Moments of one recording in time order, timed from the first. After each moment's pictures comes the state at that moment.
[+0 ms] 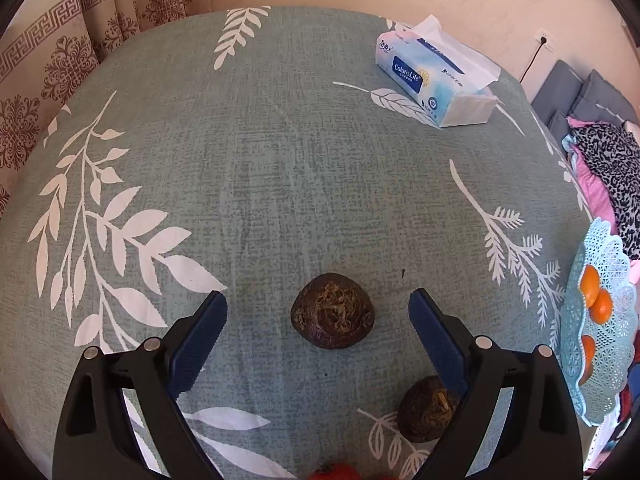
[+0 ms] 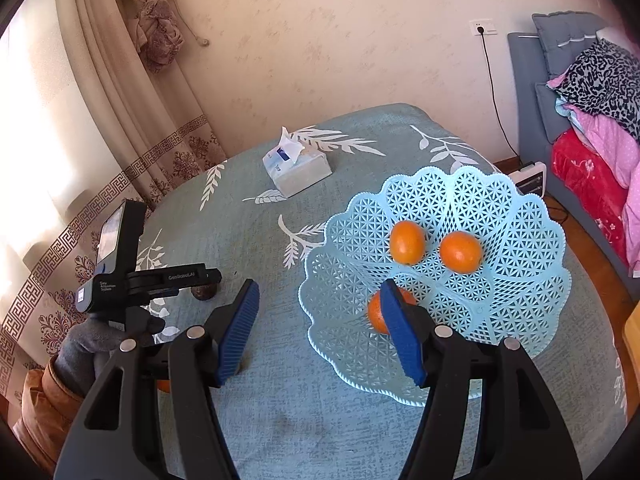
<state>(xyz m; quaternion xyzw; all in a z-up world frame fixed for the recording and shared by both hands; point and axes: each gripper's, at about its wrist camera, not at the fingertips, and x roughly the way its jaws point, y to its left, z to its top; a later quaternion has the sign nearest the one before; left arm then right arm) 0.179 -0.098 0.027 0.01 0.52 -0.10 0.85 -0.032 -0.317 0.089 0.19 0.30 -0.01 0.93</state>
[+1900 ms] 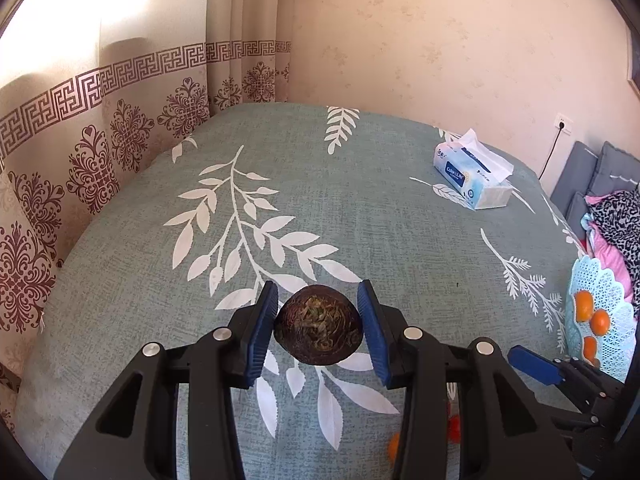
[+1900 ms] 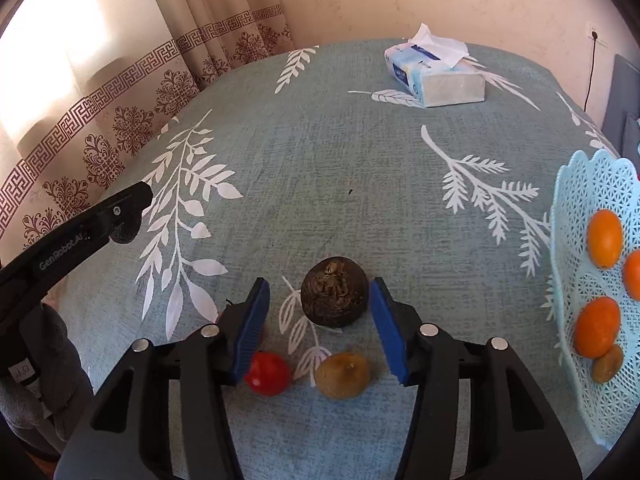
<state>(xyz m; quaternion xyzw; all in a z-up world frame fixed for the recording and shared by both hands) 0.079 -0.003 0.075 -0.04 0.35 -0.02 0.94 0.064 -0.179 0.035 0.08 0.44 0.12 0.89</state>
